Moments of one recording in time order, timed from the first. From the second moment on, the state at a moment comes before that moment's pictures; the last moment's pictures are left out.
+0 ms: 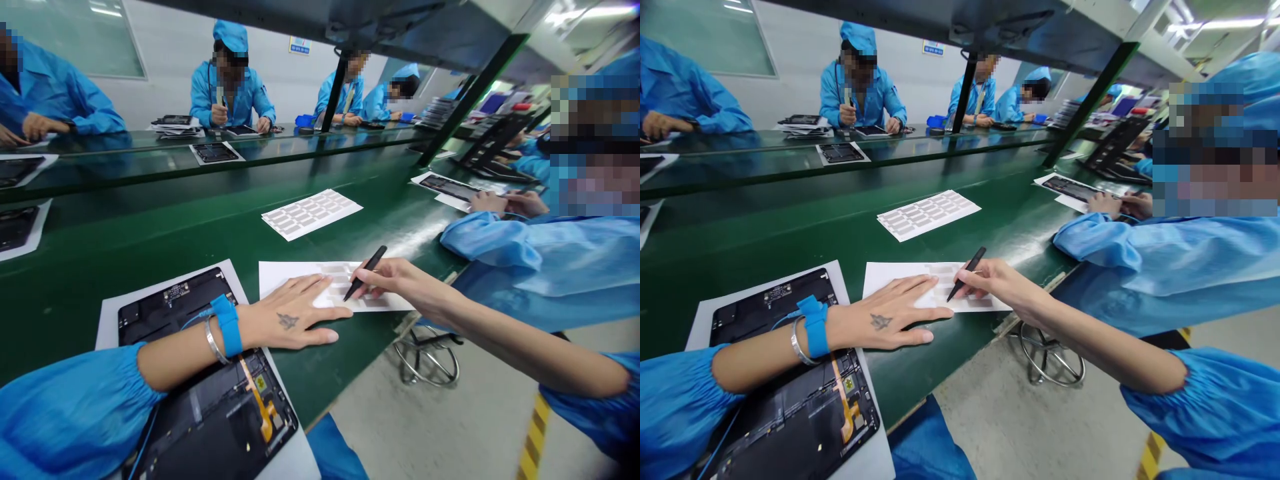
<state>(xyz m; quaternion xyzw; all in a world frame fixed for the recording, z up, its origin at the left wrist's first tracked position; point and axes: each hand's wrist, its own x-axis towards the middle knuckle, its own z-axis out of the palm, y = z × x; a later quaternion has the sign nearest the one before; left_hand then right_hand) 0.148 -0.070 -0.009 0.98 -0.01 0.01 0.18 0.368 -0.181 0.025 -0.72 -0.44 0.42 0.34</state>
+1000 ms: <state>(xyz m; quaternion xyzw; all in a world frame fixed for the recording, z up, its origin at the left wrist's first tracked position) -0.029 -0.004 0.019 0.95 0.30 0.12 -0.03 0.275 -0.137 0.055 -0.60 -0.46 0.37 0.54</state>
